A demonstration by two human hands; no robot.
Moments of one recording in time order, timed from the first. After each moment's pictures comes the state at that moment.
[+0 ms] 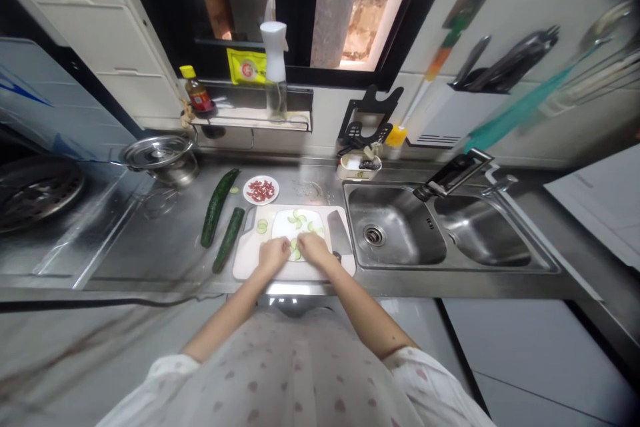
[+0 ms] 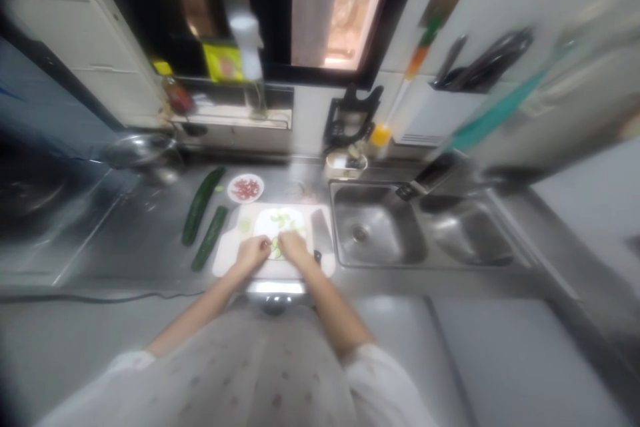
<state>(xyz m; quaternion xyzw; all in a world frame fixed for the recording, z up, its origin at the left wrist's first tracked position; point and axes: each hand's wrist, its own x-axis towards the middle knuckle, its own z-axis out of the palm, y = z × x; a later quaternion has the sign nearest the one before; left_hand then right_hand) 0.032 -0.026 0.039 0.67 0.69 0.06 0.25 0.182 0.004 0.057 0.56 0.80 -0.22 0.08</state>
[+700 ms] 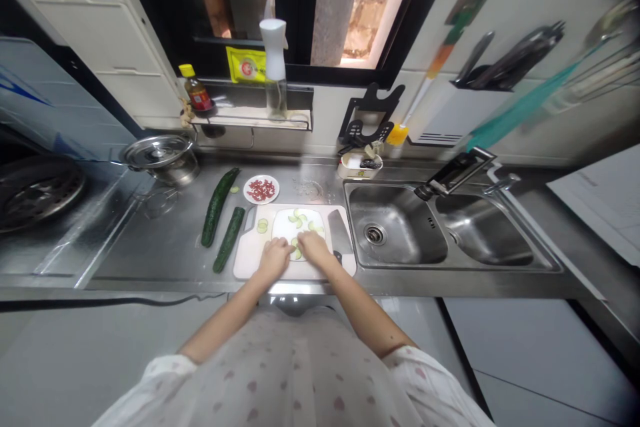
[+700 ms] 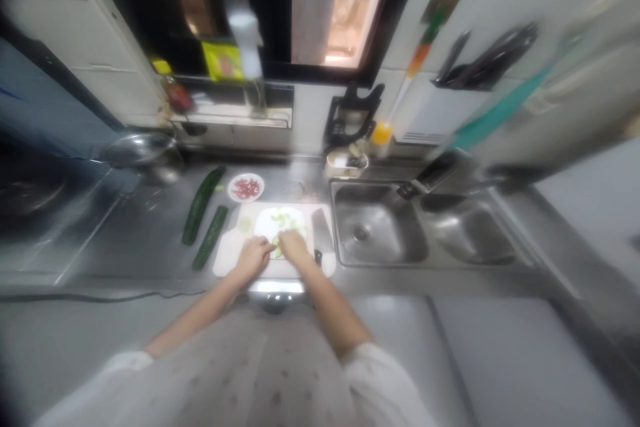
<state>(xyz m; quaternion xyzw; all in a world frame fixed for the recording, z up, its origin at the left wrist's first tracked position) 0.028 -0.040 0.033 0.80 0.57 0.03 0.15 0.182 0.004 0.046 0.53 0.83 -0.17 0.07</state>
